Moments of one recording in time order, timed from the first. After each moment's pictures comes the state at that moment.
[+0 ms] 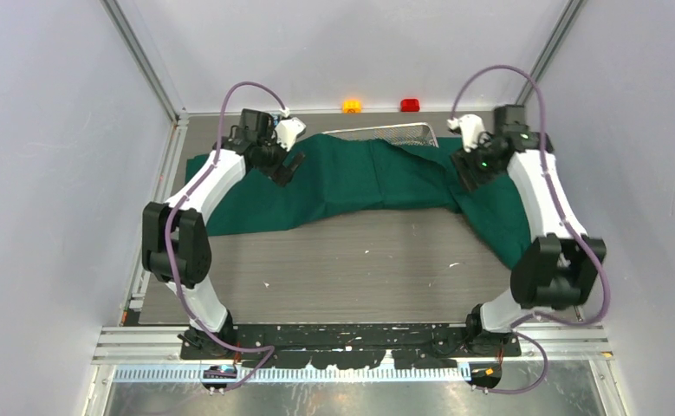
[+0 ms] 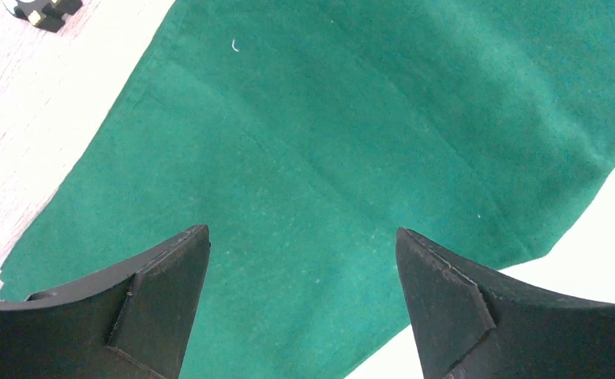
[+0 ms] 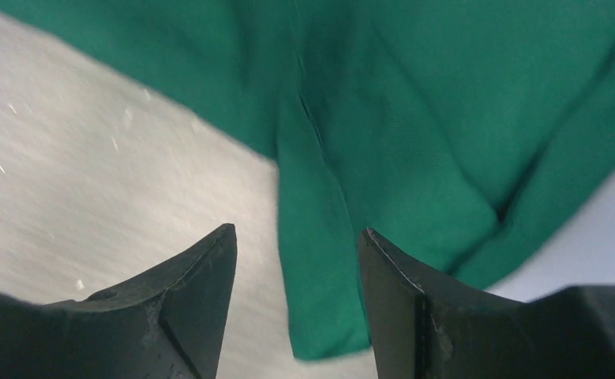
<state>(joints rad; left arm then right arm) -0.25 1.76 1.46 -0.56 0.18 0.47 -0.12 1.47 1.39 -0.96 -0.21 -0.64</state>
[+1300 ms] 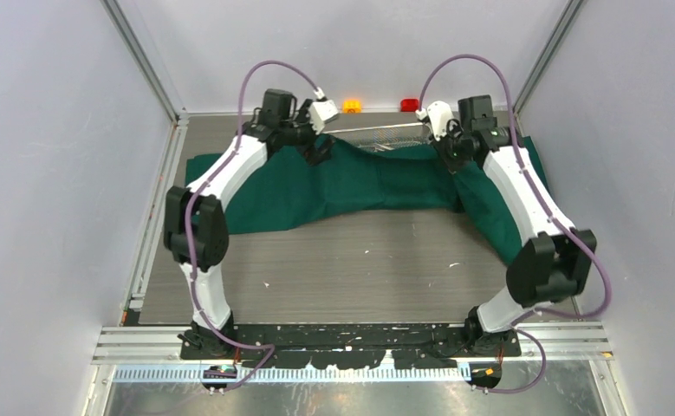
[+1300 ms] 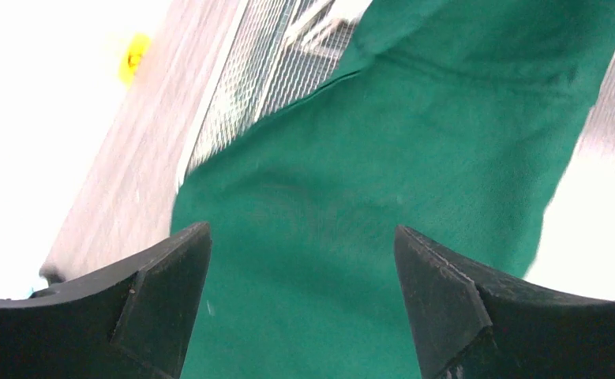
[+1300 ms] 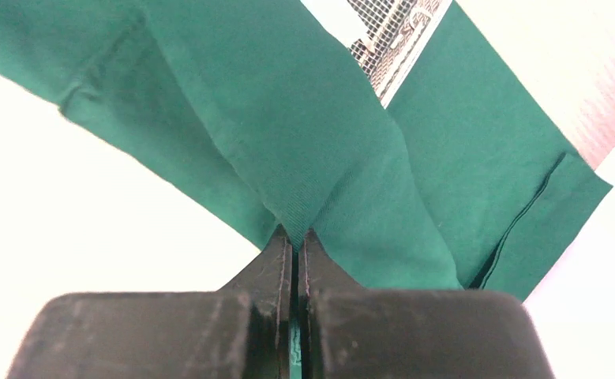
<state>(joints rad) -0.33 1.88 1.64 -0.40 0.54 0.57 0.14 1.61 1.50 -0.79 -0.13 -0.54</state>
